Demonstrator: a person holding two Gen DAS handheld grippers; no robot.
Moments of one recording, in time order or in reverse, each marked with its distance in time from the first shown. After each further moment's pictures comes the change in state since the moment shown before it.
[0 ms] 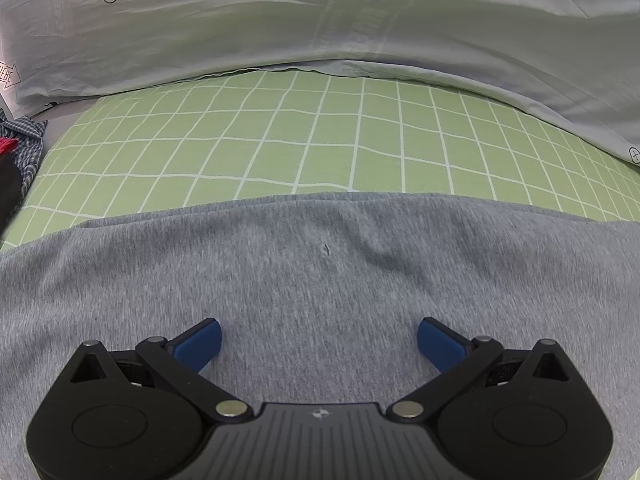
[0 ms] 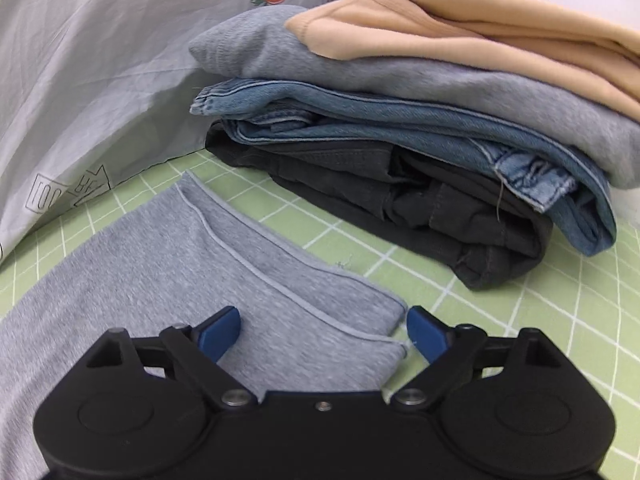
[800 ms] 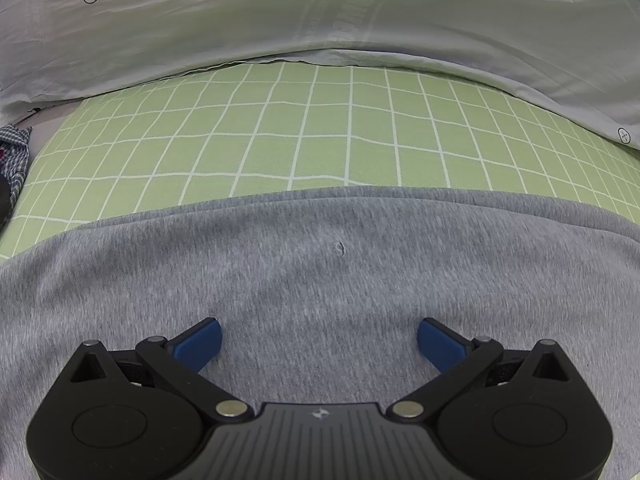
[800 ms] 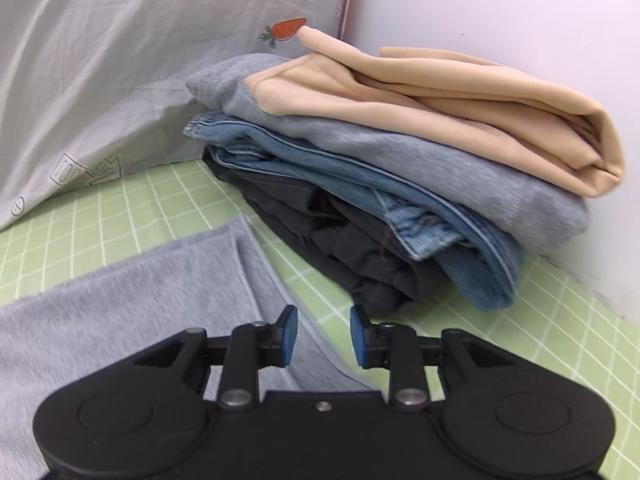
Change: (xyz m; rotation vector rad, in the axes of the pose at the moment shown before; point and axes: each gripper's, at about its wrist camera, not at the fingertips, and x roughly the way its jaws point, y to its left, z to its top) left arm -0.003 0.008 0.000 0.048 0.039 -0.030; right arm -0.038 -0.050 0.025 -0.184 -0.046 0.099
